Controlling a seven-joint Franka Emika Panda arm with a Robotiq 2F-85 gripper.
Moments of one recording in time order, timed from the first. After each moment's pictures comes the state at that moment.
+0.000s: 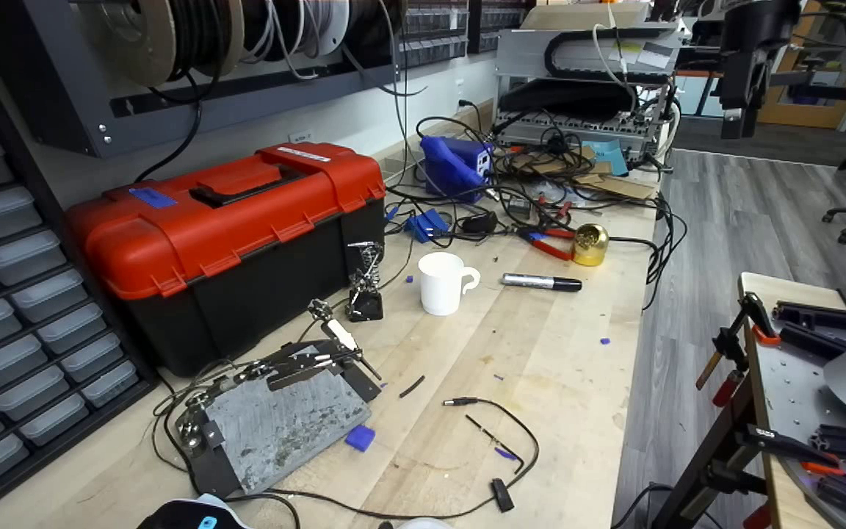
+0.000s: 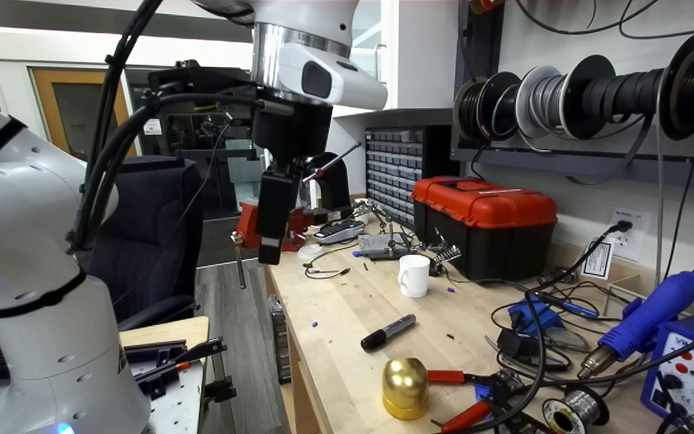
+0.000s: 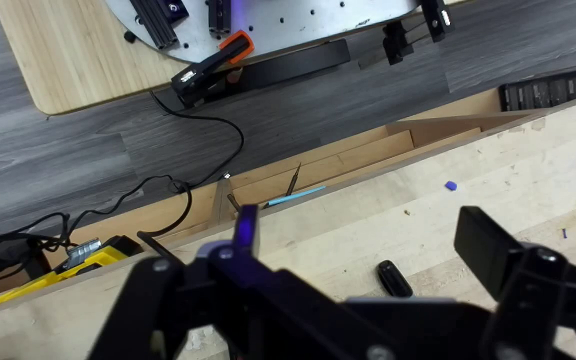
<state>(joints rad) -0.19 -0.64 -0.28 -2.58 -0.02 1.72 -0.10</state>
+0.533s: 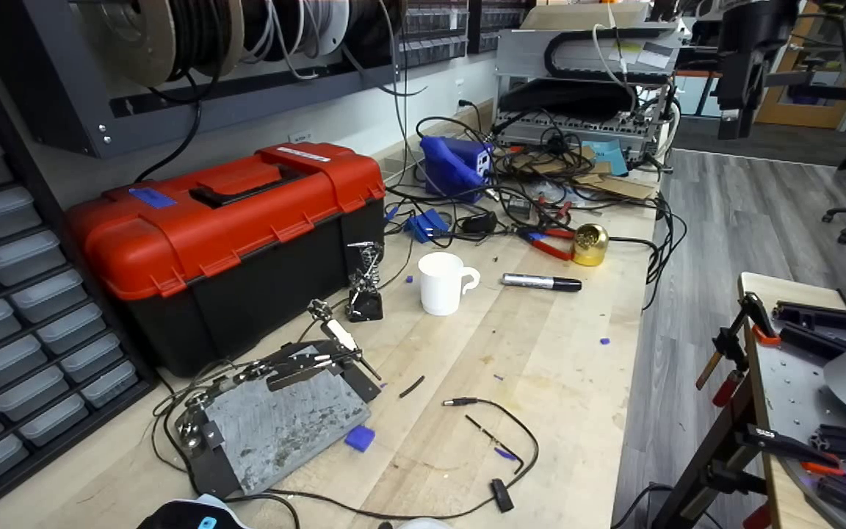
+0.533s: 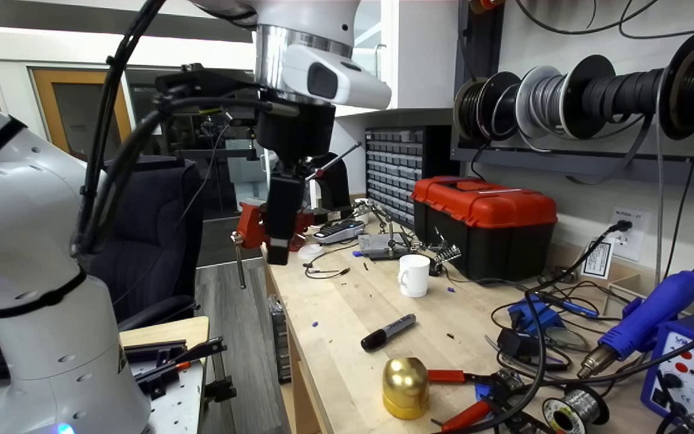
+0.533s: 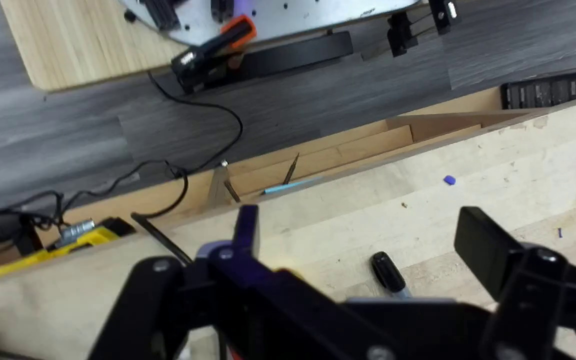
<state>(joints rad) -0.18 -0.64 -0.27 -2.58 -0.02 1.76 -0.13</state>
